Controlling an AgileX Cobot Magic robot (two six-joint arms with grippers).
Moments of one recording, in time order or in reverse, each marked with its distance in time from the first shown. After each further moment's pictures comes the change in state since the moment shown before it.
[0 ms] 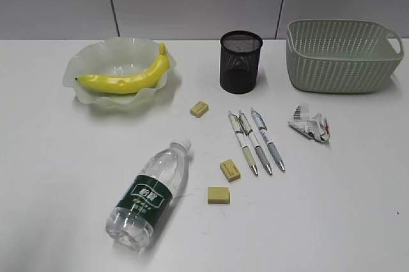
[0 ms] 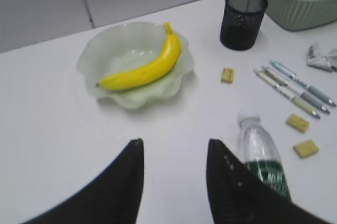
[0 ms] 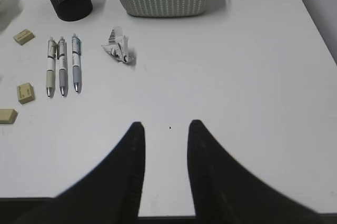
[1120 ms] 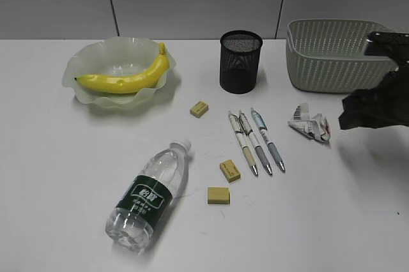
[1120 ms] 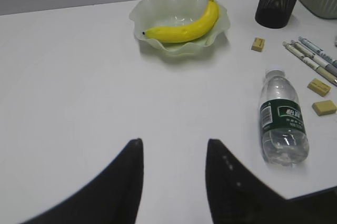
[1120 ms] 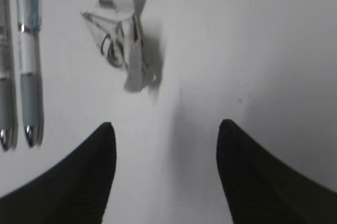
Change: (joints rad) left arm 0.000 -0.629 0.171 0.141 0.360 -0.186; right arm 0.010 1.697 -0.345 0.374 -0.669 -0.427
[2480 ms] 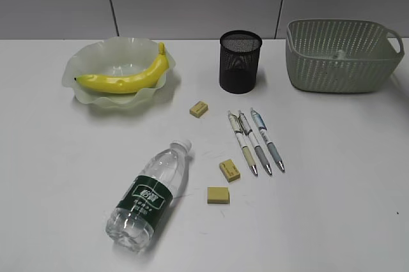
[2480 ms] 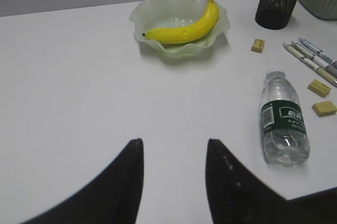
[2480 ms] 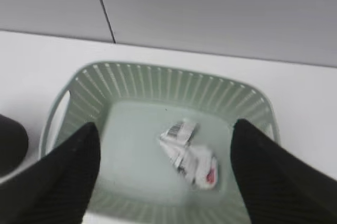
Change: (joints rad) left arm 0.000 -0.001 0.000 0.001 -0.004 0.000; right arm -0.059 0.281 -0.844 -0.234 0.169 0.150
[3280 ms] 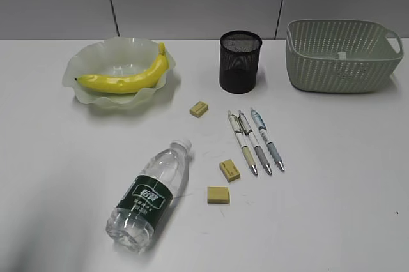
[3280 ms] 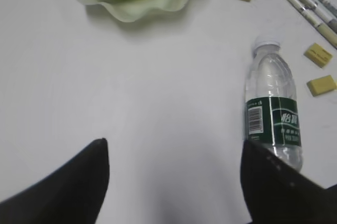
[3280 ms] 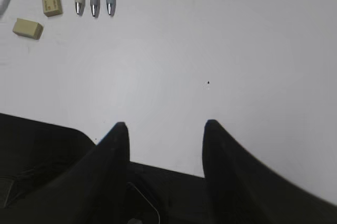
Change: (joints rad) left arm -0.001 0.794 -0.149 -0.116 -0.277 0.113; right arm 0.455 -1.450 1.098 -0.266 0.471 0.477
